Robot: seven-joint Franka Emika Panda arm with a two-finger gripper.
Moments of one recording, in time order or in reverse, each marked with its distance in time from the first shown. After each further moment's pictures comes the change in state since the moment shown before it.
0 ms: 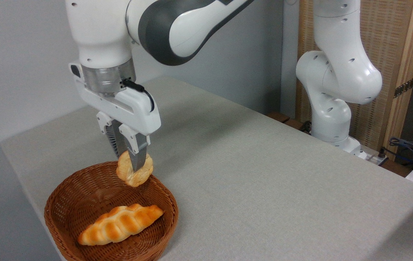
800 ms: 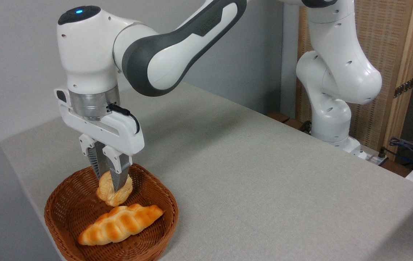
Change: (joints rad) arm -0.015 0.114 -0.050 0.000 0.044 0.211 -0.182
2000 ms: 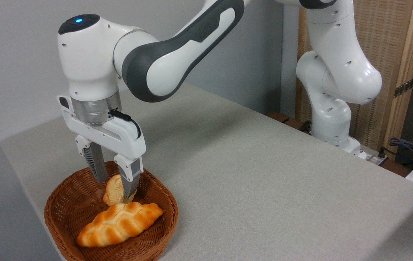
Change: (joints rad) arm -0.005 0.014 -0.004 -0.015 0.000 -0.001 0.000
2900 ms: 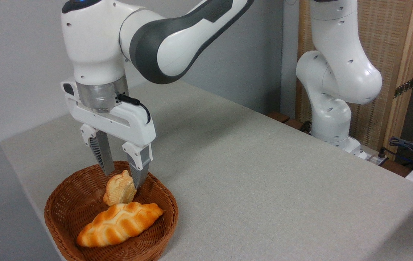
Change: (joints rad) arm 0.012 -0.060 0.022 0.000 0.000 -0.080 0.000
